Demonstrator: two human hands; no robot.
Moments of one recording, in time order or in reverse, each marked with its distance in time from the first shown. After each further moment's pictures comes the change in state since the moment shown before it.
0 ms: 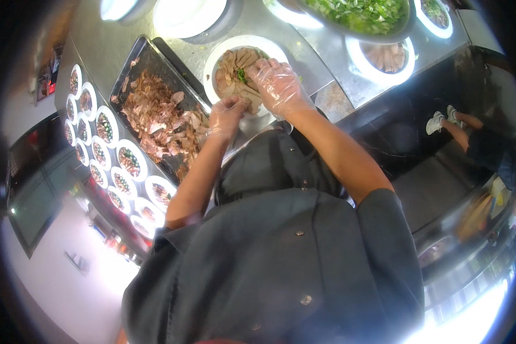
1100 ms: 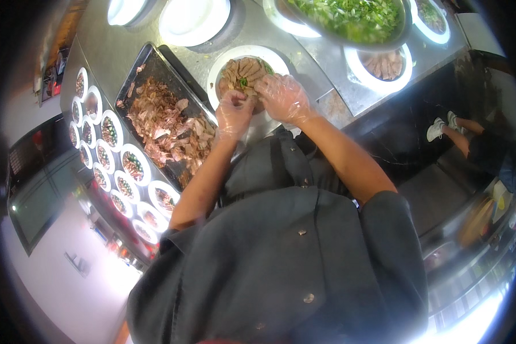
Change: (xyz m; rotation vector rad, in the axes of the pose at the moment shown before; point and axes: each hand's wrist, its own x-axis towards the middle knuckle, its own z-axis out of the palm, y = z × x) left_hand 0.003 0.030 0.026 0.275 0.243 0.311; right_hand -0.017 0.019 0.001 0.083 0.203 -0.167
